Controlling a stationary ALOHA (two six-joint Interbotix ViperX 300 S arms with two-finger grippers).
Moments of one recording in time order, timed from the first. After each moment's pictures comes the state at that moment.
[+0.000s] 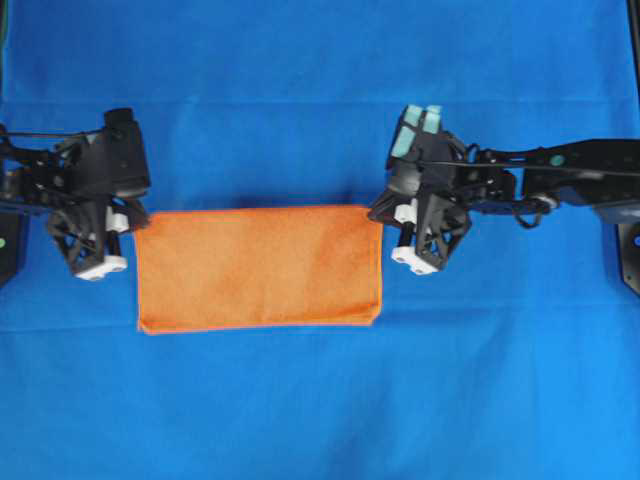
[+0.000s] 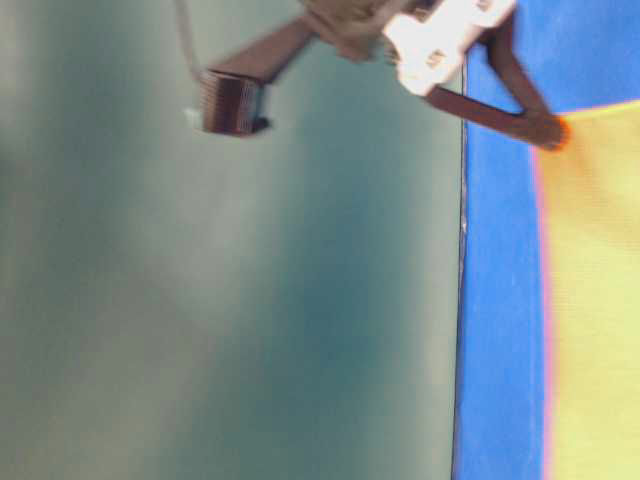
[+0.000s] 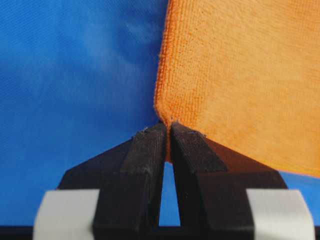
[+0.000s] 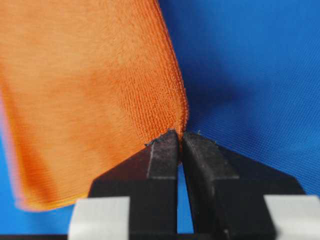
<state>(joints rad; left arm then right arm) 0.08 -0.46 1.05 -0.02 0.46 -0.16 -0.08 -0.06 0.79 0.21 0.02 0.07</state>
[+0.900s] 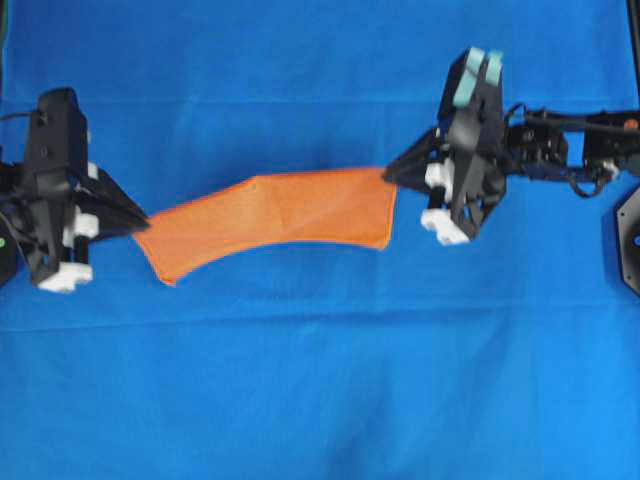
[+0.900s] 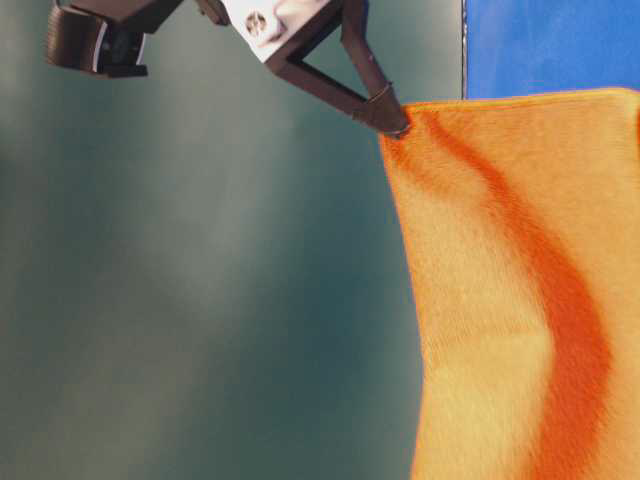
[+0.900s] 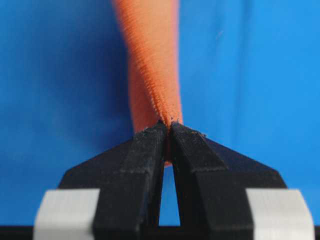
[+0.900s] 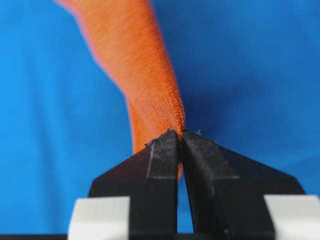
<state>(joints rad) -0.04 -0.65 1.01 -0.02 0.37 -0.18 -0.17 -0.26 0.81 0.18 0.07 0.07</state>
